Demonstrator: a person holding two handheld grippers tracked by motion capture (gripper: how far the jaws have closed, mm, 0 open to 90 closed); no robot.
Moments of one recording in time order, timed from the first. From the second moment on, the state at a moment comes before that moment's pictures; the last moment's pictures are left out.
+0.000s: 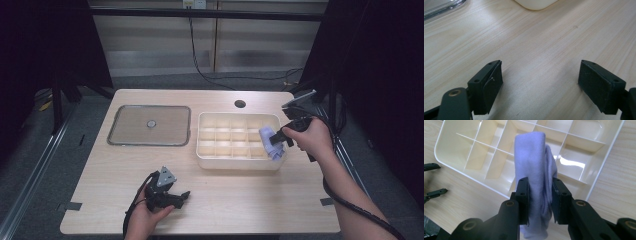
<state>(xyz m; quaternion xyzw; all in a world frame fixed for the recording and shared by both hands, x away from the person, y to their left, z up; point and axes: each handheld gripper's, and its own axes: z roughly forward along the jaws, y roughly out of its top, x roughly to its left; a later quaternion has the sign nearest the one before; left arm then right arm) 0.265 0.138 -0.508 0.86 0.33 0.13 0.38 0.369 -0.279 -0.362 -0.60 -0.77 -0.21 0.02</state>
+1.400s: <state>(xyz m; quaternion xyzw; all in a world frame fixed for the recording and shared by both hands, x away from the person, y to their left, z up) 0.264 0.138 -0.507 0.86 0.33 0.13 0.37 0.374 -0.291 -0.391 -0.62 -0.77 -0.16 -0.01</state>
